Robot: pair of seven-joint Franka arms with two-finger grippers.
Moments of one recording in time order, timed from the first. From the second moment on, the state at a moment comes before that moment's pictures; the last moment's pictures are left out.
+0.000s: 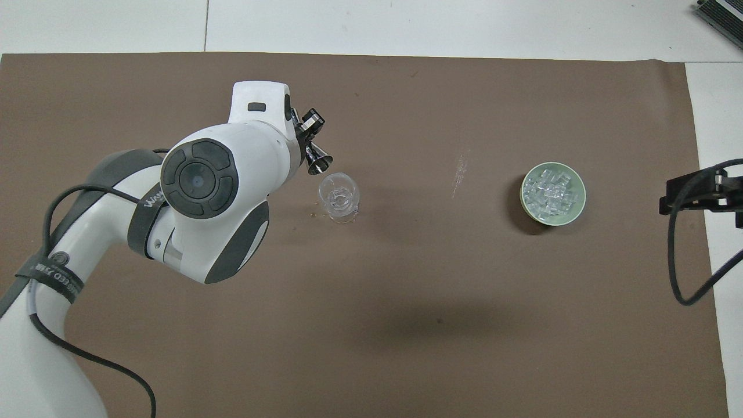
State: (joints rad) left arm -0.38 0.23 -0.14 -1.77 0.16 2.45 -1.28; right arm -0.03 -0.02 0.03 -1.45 -0.01 1.37 0.20
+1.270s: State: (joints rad) left arm -0.40 0.23 -0.13 -1.77 0.16 2.47 -1.31; right arm -0.03 -0.02 0.03 -1.45 -0.01 1.37 0.20
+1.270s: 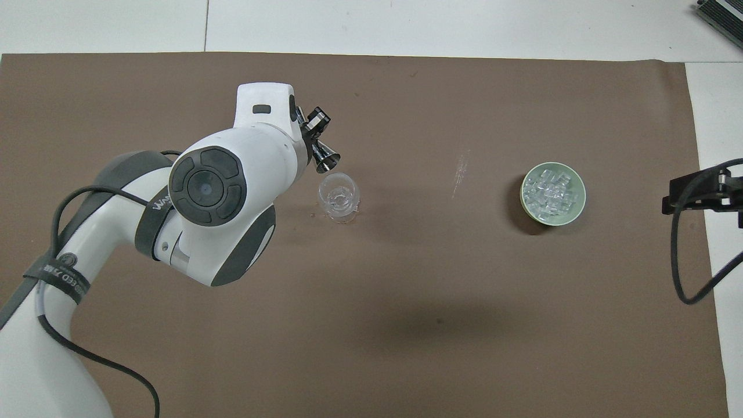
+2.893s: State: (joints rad) left arm -0.40 0.24 -0.13 -1.76 0.21 2.50 -1.28; right arm -0.03 -0.02 0.02 -1.45 -0.01 1.37 0.20
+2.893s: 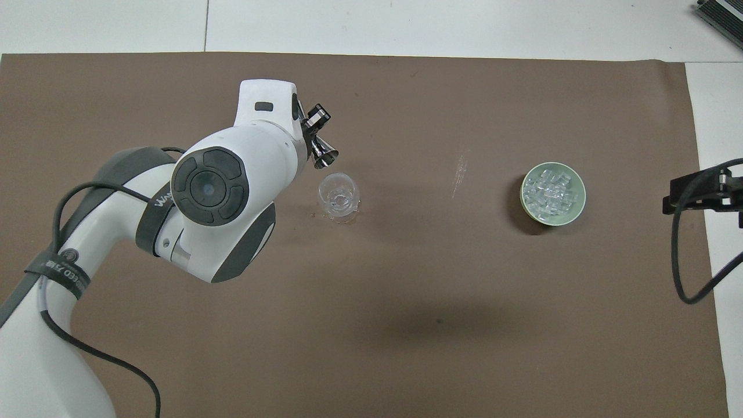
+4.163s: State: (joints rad) left arm -0.40 0.24 -0.13 -1.76 0.24 2.50 -1.28; right arm -0.03 -0.02 0.02 -1.45 -0.01 1.37 0.20
